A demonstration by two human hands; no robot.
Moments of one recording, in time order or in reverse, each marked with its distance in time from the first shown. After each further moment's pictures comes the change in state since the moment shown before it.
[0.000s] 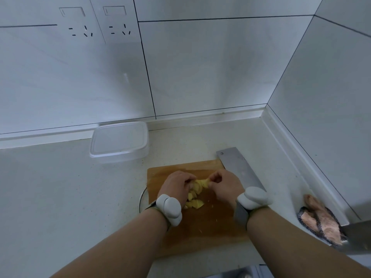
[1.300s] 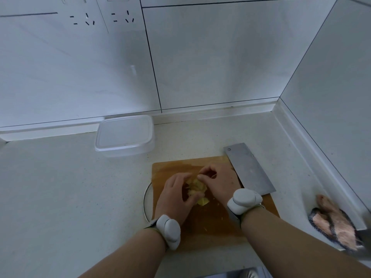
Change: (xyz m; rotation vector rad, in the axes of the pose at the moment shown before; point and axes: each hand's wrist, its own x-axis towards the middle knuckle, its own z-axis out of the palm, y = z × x) left_hand -0.044 -0.013 0.018 -0.120 0.194 -0.026; right_hand 0.004 -0.007 0.019 0.057 0.041 -0.297
